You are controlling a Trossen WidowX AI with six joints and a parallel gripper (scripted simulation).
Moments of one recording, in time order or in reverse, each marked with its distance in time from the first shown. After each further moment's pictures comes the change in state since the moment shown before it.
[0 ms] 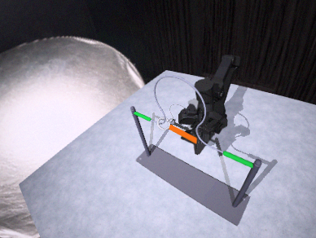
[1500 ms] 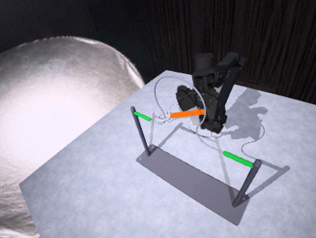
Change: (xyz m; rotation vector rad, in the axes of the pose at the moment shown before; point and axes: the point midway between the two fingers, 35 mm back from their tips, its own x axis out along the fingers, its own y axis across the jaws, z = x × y) arm -0.041 0.104 0.038 0.670 0.183 0.335
